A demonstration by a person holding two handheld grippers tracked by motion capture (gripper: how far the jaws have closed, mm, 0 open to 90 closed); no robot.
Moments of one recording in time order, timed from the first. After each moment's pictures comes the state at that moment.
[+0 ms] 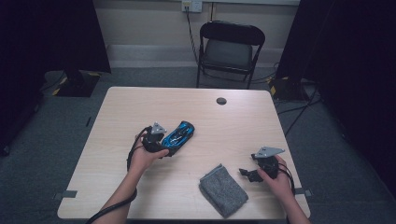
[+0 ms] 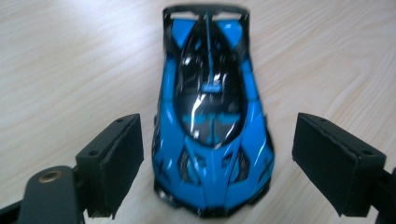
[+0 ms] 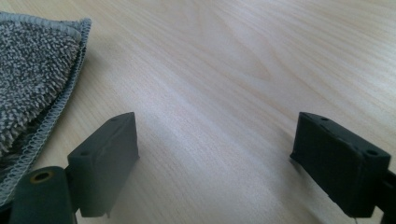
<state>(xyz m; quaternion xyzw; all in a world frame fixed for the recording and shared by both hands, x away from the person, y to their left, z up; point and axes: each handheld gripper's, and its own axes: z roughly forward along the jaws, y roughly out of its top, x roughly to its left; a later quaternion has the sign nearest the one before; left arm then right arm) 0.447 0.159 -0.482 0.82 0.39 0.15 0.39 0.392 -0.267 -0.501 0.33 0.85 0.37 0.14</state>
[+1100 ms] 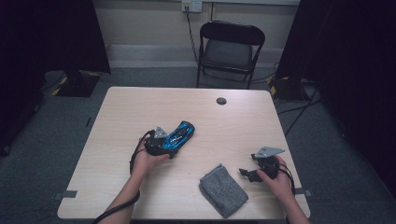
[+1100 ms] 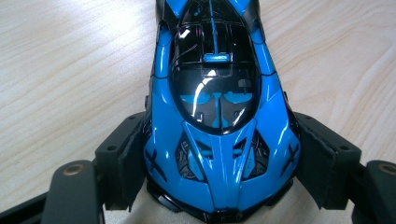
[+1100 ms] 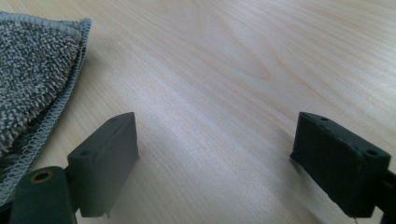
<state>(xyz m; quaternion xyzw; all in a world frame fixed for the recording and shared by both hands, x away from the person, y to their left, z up) 0.453 0.153 -0.501 0.83 0.37 0.16 0.38 0.392 -0.267 -0.501 0.33 0.85 0.37 0.15</state>
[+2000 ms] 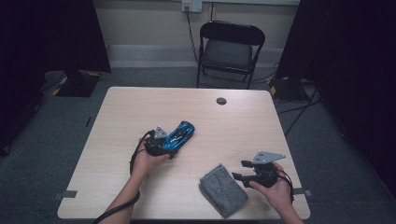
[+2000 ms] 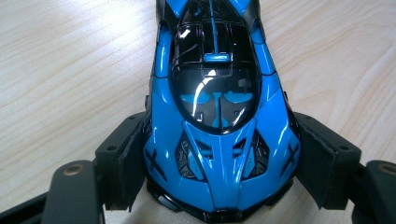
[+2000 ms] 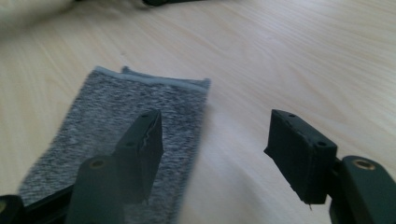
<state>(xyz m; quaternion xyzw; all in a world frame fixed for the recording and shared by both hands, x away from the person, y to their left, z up) 0.452 0.154 -0.501 0.83 0.37 0.17 0.38 0.347 -0.234 -0.460 0.32 0.84 0.42 0.12</state>
